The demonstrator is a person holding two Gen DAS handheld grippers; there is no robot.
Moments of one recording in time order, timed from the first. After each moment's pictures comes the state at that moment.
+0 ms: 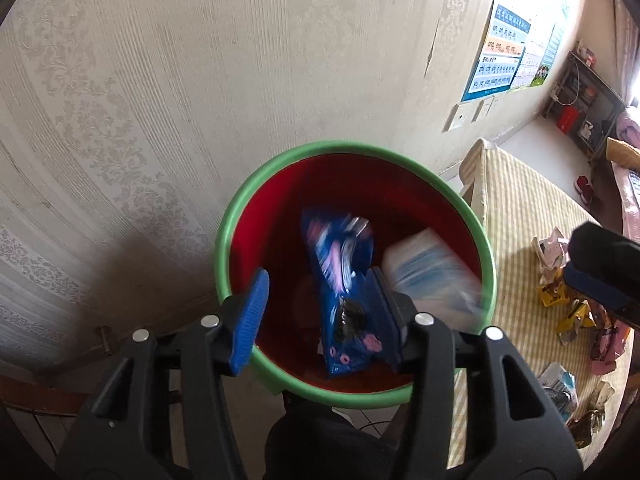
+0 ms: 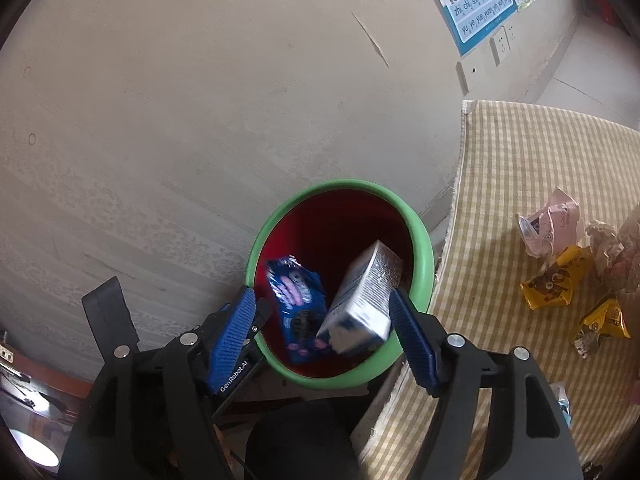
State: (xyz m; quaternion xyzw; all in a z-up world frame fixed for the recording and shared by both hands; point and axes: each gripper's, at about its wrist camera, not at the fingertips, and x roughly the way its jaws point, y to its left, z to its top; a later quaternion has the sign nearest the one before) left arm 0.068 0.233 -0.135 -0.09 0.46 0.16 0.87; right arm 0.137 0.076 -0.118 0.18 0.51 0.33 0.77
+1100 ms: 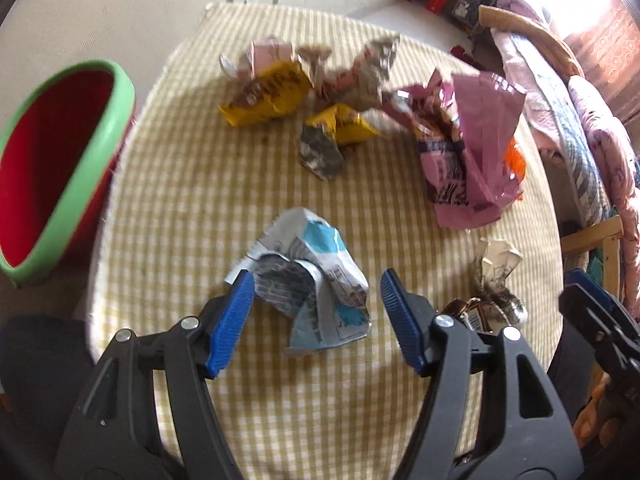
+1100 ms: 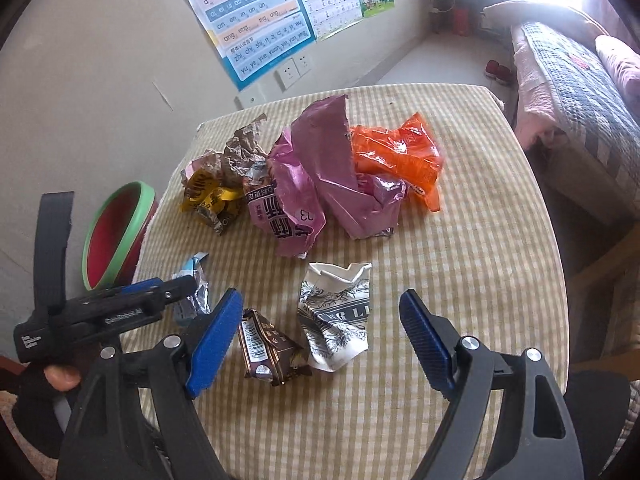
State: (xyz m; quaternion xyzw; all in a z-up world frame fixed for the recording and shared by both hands) left arm 0.049 -0.006 -0.193 -0.05 0.59 -0.08 0.80; right arm -0.009 -0.203 -0.156 0.14 0.49 0.09 0.86
